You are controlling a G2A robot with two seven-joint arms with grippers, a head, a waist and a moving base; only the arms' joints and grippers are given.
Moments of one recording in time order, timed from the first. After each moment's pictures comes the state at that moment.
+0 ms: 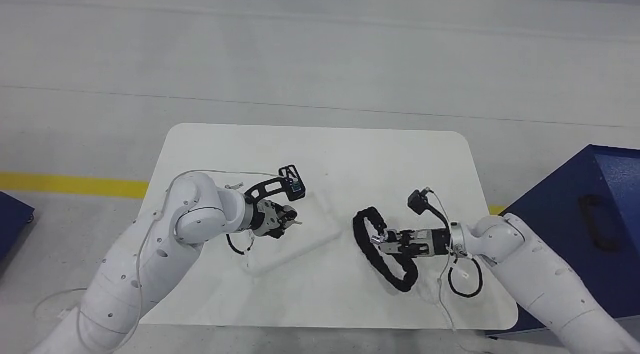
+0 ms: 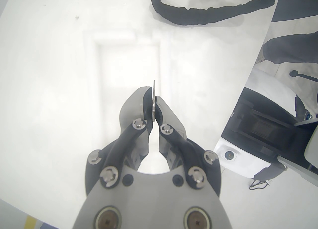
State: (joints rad) left arm 0.73 -1.09 -0.86 -1.50 0.71 -0.59 -1.05; right arm -0.81 -0.85 0.74 -1.06 0.14 -0.91 0.91
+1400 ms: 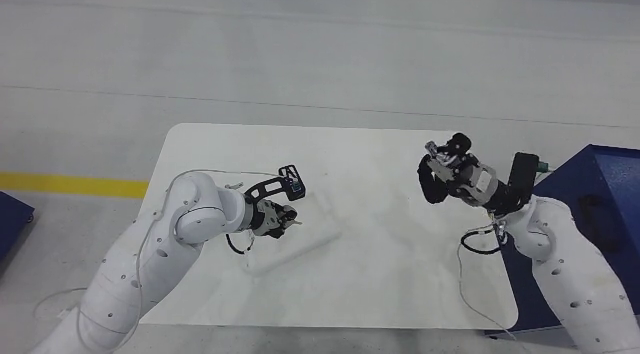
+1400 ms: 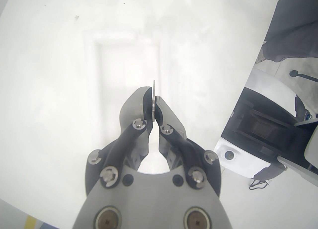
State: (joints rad) left arm 0.73 -1.09 -0.86 -1.50 0.71 -0.59 -1.05; right arm -1.07 -0.86 1.29 -1.38 -1.26 -0.86 -0.71
